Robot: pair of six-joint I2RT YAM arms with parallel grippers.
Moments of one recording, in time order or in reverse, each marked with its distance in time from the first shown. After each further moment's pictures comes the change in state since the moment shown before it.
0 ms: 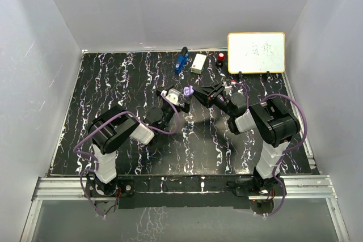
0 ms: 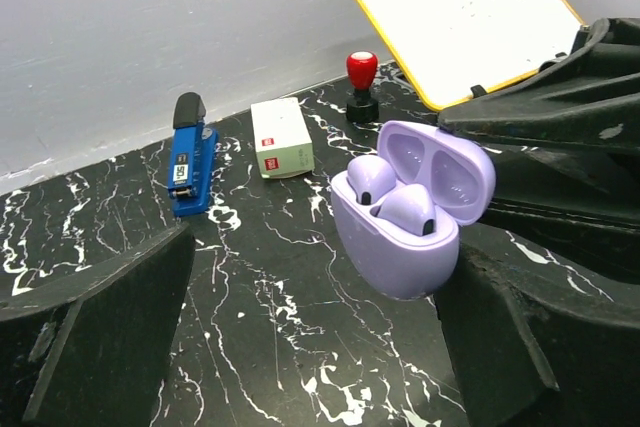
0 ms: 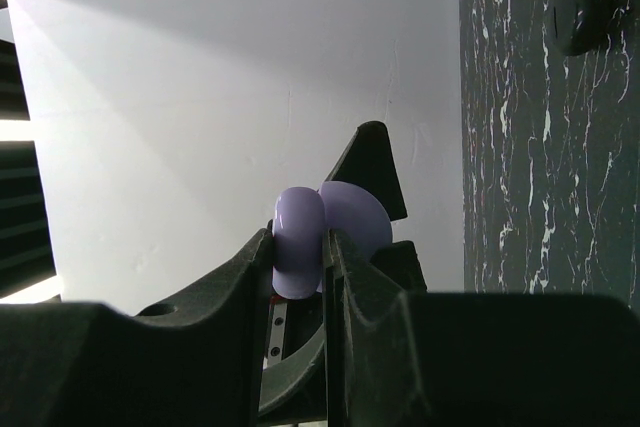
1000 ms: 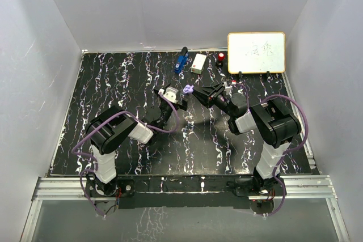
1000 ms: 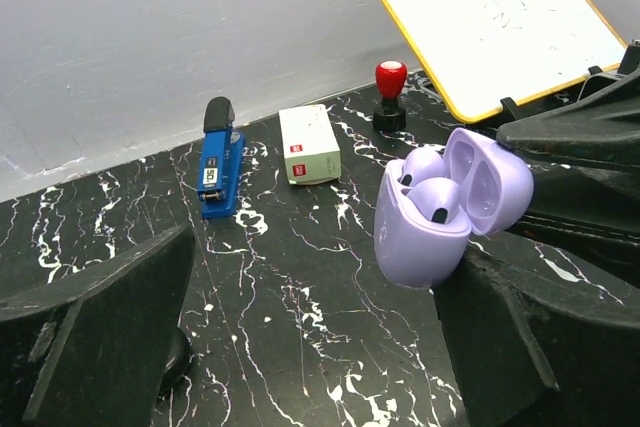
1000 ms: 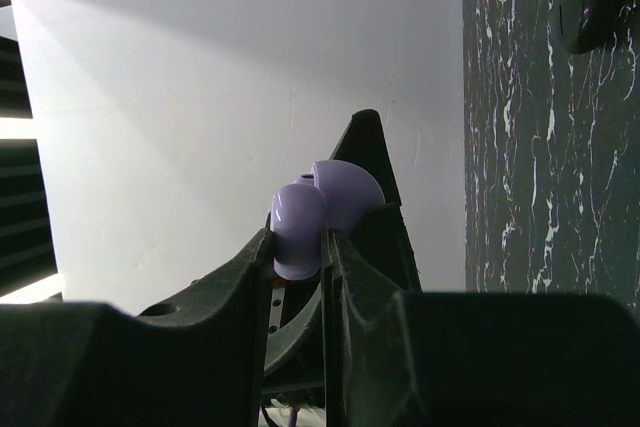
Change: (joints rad) left arm 0.026 -0.017 -0.001 -0.001 -0.049 0.011; right arm 0.000 -0.013 -0.009 0.001 0.002 0.000
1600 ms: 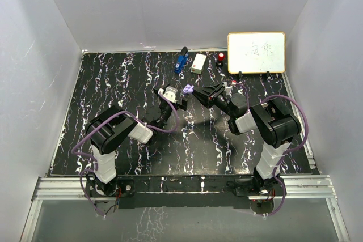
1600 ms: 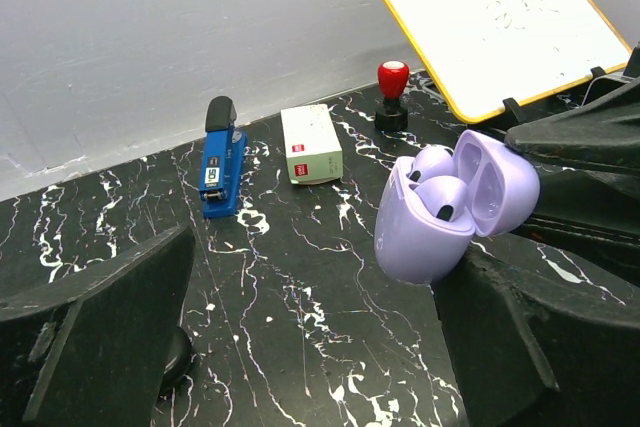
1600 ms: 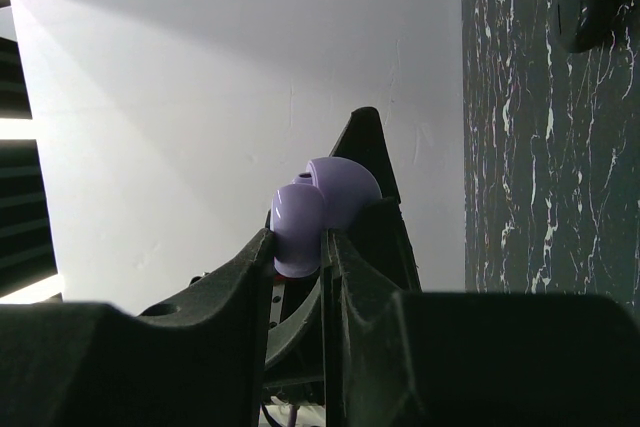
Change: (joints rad) left arm 0.004 0.000 0.000 0.000 0.001 -0.004; right arm 0.000 -0.002 -0.005 0.000 0.000 0.000
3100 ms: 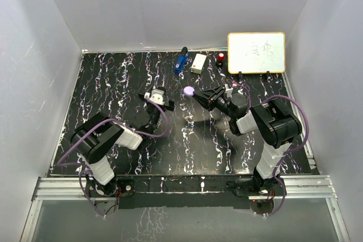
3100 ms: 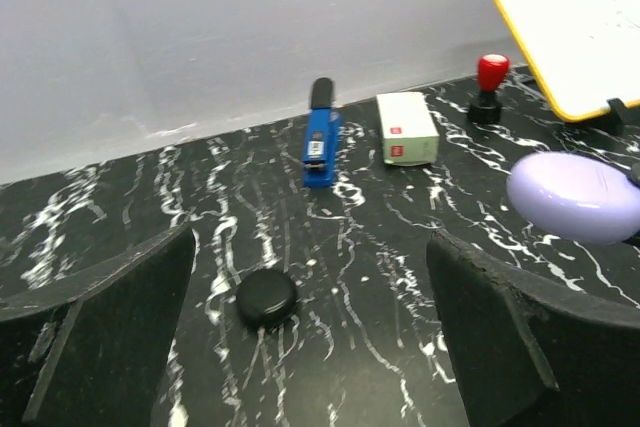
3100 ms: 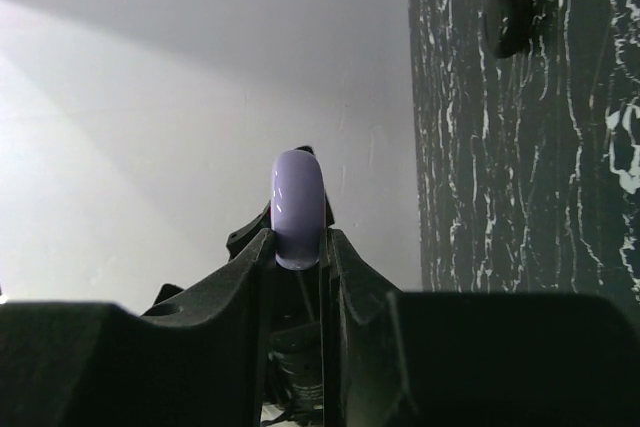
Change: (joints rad) left arm 0.034 -0.139 -0.142 0.001 -0.108 0.045; right arm -0.011 -0.006 -0.021 -0.063 -0.008 -0.078
